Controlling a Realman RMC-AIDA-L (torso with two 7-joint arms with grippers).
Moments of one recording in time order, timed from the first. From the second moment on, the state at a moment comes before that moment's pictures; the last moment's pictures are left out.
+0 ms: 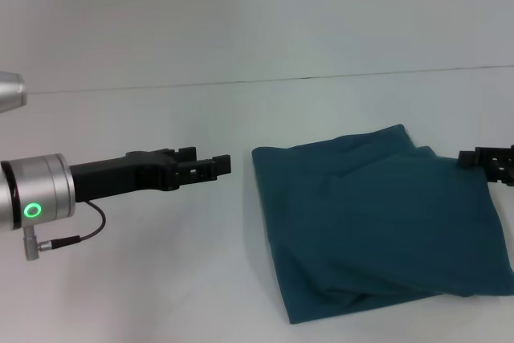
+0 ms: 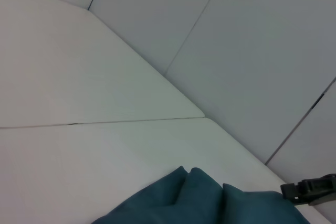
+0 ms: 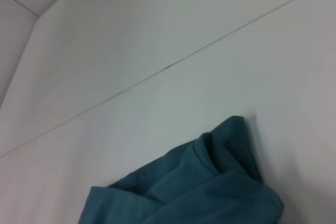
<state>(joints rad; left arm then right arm) -0.56 -2.16 0.82 0.83 1.95 1.35 -1.92 0.55 1.88 -0.43 -0.59 -2.30 -1.35 2.27</state>
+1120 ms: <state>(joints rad) -0.56 -2.16 0.83 0.83 1.95 1.35 -1.91 0.57 1.91 -0.45 -0.55 -2.25 -1.27 2.27</state>
